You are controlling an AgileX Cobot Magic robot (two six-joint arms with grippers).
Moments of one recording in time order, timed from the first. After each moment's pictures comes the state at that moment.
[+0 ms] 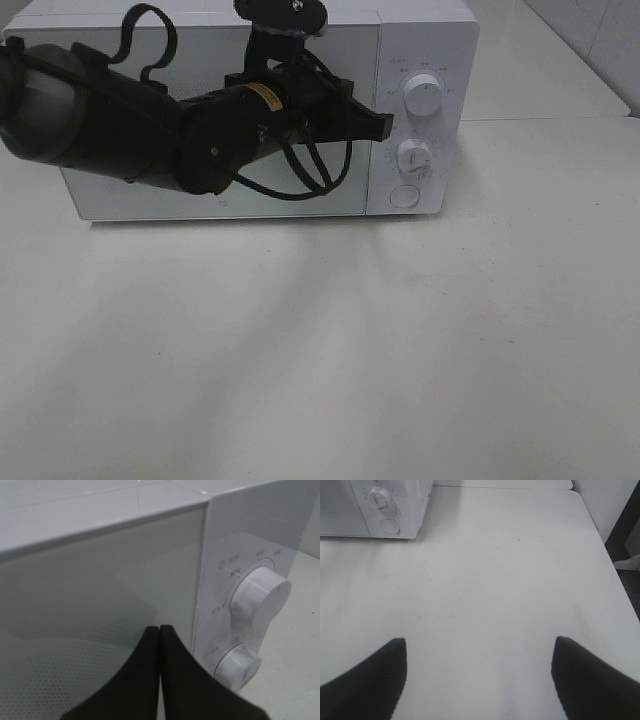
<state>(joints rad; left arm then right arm) -0.73 2.05 -1.24 -0.27 -0.49 0.19 0.12 0.00 -0.51 -0.12 1.04 0.09</state>
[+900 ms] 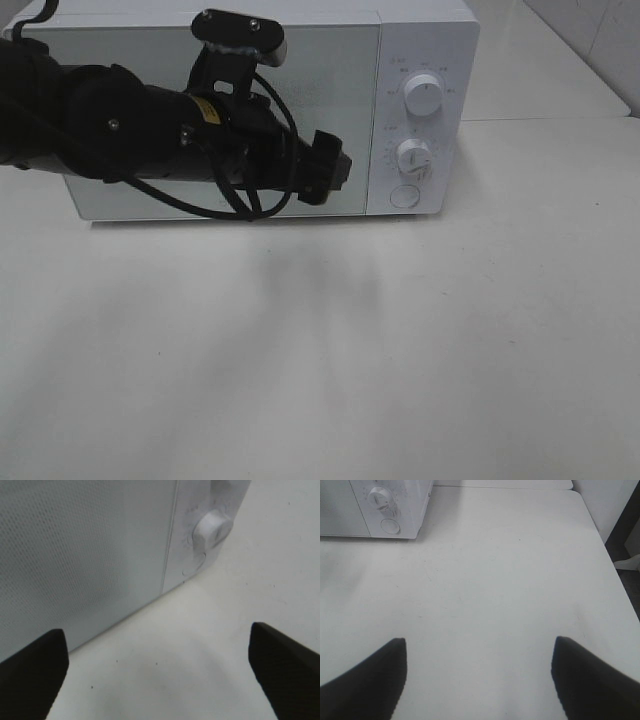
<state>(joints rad) -0.72 1.80 -1.04 -0.29 -0.08 0.19 0.12 0.00 -0.51 -0.12 1.04 0.09</state>
